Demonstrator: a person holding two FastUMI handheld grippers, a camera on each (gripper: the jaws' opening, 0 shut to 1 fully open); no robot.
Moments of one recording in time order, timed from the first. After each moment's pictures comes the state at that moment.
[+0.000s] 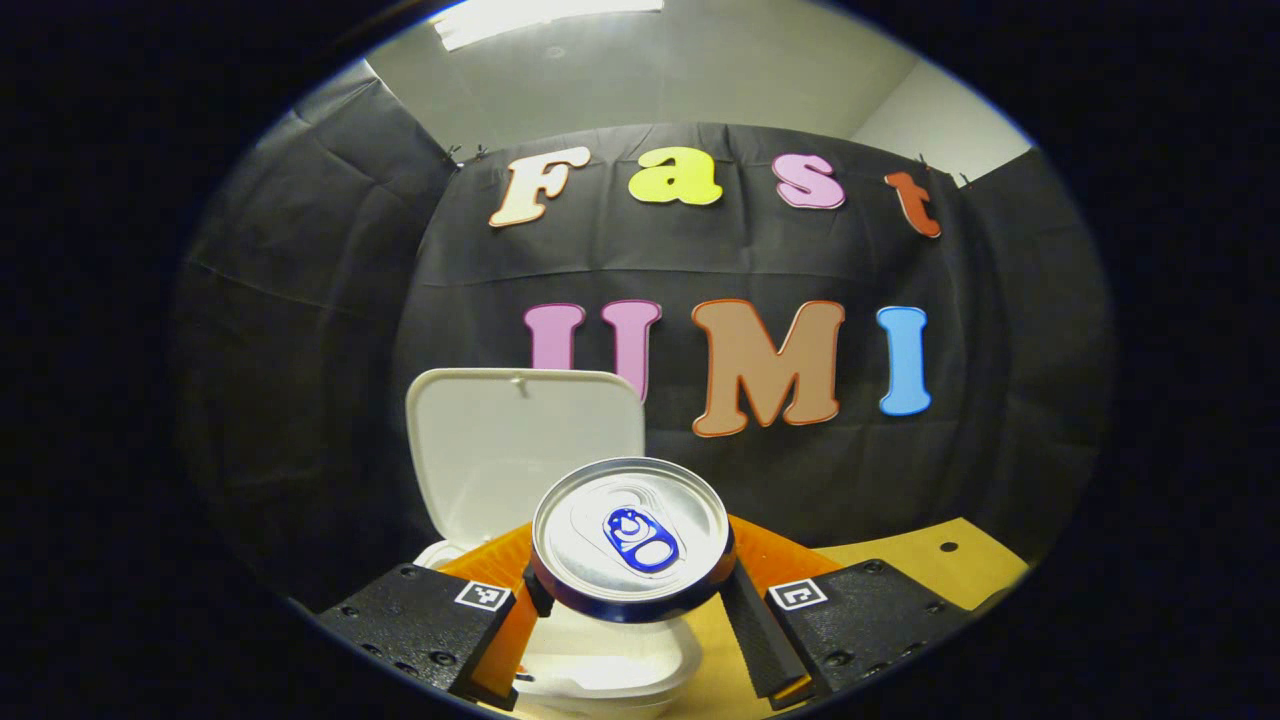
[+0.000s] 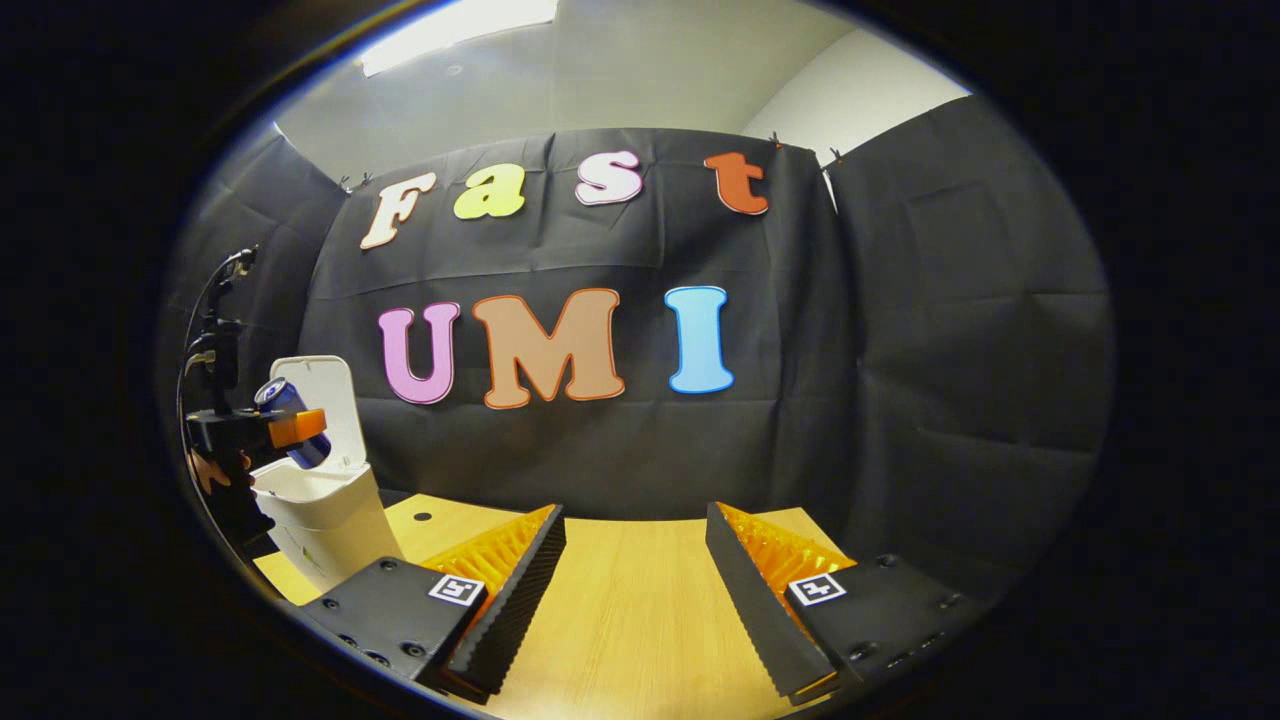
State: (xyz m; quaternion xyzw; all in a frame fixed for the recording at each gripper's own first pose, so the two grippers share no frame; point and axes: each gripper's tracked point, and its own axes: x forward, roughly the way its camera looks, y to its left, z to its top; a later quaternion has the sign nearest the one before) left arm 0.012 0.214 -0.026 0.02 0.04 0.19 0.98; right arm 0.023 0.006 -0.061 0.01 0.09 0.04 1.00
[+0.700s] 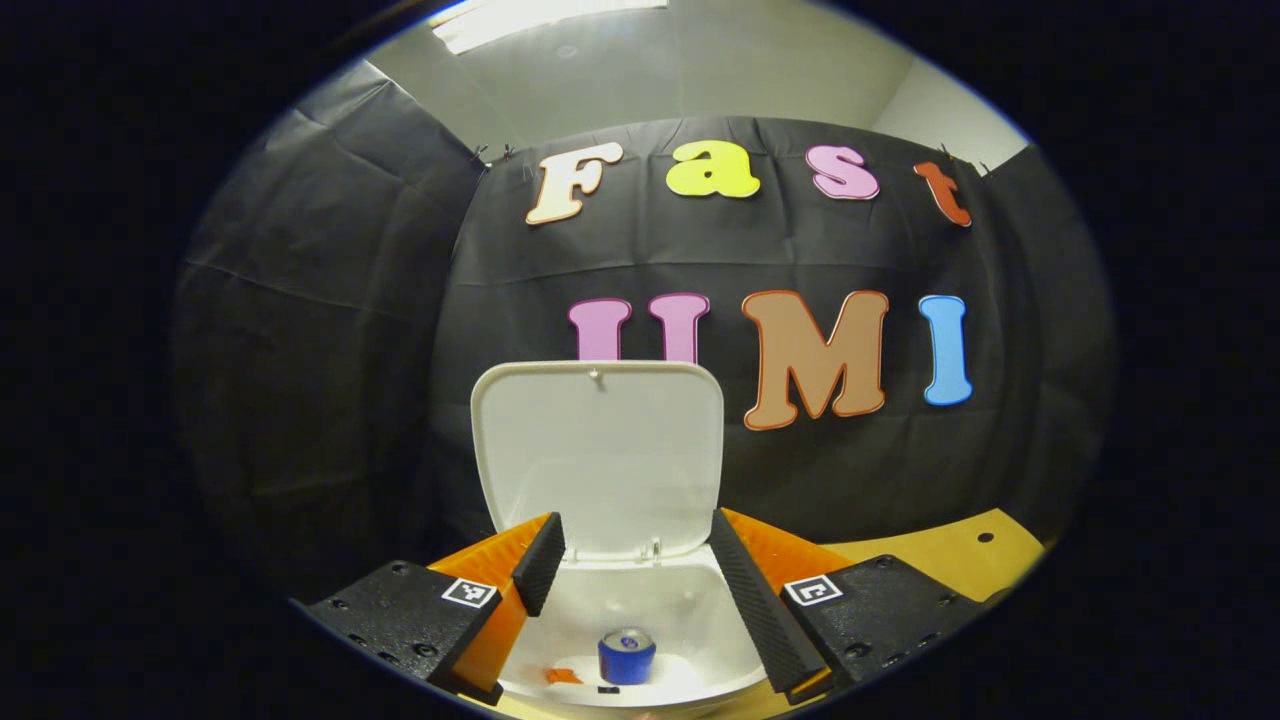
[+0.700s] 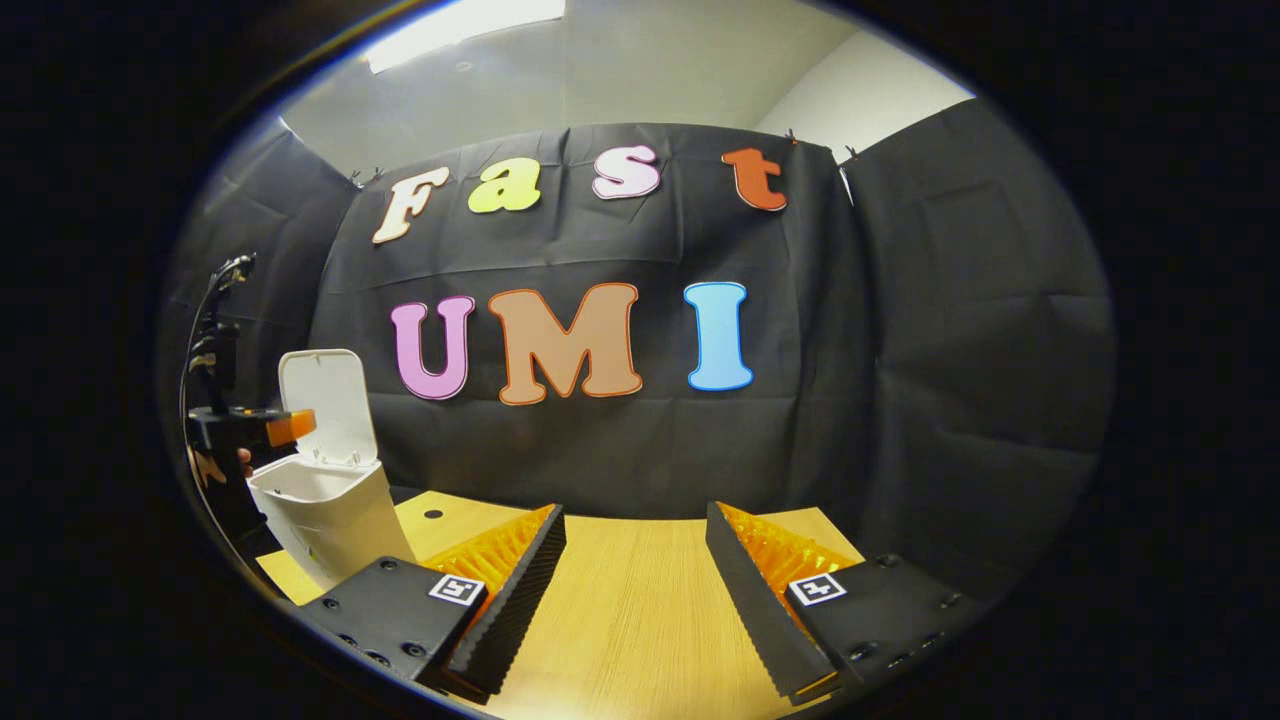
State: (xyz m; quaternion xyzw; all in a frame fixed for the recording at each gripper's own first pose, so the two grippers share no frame) left arm 0.005 0.249 -0.006 0.03 0.03 0.22 0.97; right arm 0.030 0.022 -0.063 0.01 0.09 0.05 0.99
